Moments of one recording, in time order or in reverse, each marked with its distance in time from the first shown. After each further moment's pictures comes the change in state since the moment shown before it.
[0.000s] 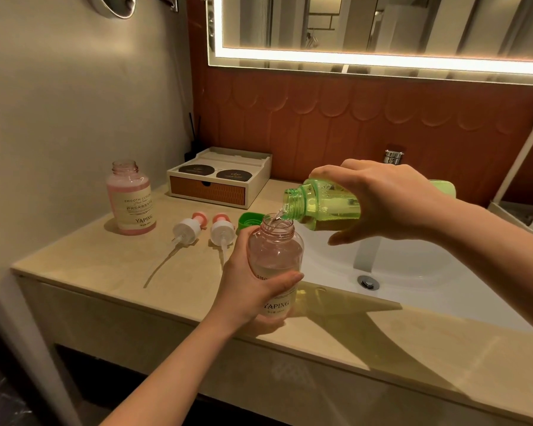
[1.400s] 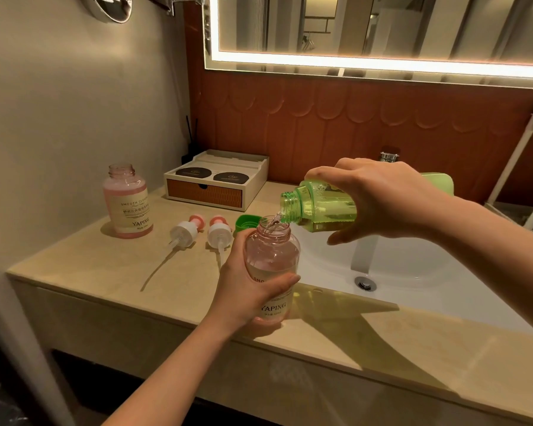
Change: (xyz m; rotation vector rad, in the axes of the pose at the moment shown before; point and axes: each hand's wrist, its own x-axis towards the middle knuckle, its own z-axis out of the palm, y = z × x) left_hand 0.000 -0.001 0.001 0.002 0.003 -0.012; right_hand 0.001 -0.003 -0.008 -0.086 -0.019 -0.008
